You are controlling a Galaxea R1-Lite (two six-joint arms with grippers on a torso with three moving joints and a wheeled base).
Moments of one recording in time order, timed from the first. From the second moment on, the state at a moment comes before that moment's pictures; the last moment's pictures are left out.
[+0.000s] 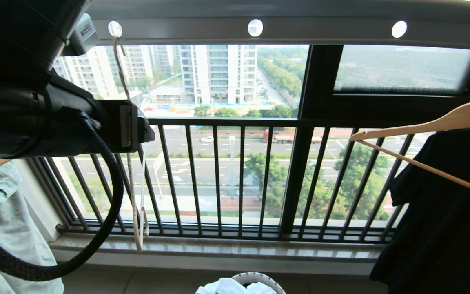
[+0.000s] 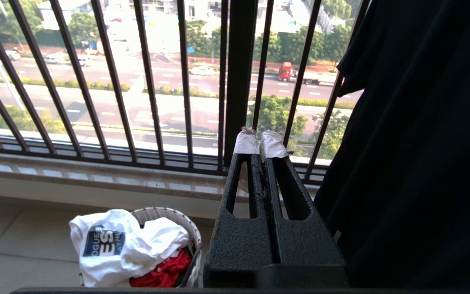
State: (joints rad) left arm -0.80 1.49 -1.67 0.84 0.71 -0.51; right arm 0.02 0.00 0.00 0.01 0.00 -0.03
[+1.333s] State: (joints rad) left arm -0.75 1.62 -1.61 0.75 0.77 -0.62; right arm 0.01 0.00 0.00 0.01 0.00 -0.03
